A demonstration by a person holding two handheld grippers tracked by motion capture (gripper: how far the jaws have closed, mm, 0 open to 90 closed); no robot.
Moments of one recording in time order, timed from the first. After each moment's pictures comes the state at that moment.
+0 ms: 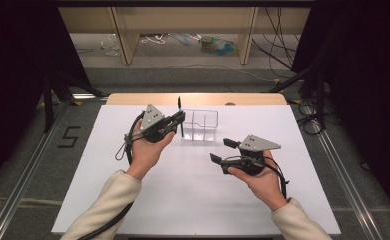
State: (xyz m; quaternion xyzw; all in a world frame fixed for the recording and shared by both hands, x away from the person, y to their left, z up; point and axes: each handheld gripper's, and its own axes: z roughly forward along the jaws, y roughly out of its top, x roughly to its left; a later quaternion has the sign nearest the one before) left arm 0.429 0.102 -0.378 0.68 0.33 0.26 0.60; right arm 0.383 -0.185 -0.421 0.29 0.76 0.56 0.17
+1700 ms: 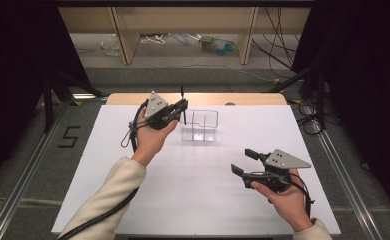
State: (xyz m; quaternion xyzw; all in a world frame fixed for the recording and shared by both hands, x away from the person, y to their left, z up) left arm 0.460 0.094 -0.367 0.67 0.32 0.28 0.61; right arm 0.340 -0.236 -0.421 0.30 0.74 0.56 0.20
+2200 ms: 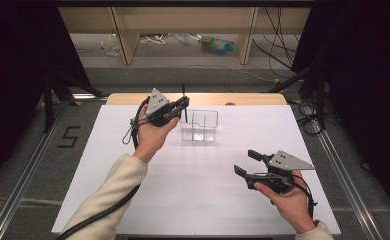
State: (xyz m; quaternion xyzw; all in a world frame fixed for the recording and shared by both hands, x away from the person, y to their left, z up) left arm 0.466 0.091 -0.363 0.67 0.32 0.28 0.61; right arm 0.336 -0.242 -0.423 0.32 0.74 0.56 0.19
